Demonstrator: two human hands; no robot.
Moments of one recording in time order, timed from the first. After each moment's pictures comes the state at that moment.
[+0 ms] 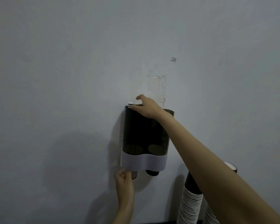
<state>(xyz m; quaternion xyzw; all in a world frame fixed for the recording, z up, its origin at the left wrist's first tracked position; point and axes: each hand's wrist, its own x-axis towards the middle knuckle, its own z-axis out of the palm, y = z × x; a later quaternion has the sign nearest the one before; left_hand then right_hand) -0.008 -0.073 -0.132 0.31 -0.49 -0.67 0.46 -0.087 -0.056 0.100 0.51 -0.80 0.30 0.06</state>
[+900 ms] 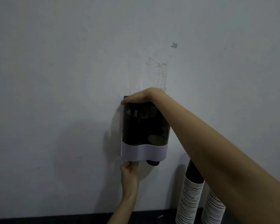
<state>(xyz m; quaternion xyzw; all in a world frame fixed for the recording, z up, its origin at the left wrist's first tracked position) -0.013 -0.062 -0.142 0.29 -0.52 -0.68 0.42 -0.075 -0.065 0.122 0.50 -0.86 0.07 -0.09</state>
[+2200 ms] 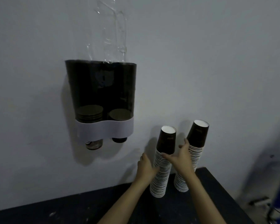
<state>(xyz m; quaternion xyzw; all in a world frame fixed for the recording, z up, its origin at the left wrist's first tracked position) -0.133 0.018 -0.213 0.27 -0.81 -0.50 0.11 -0.195 0.123 -0.172 0.18 -0.82 0.54 0.00</state>
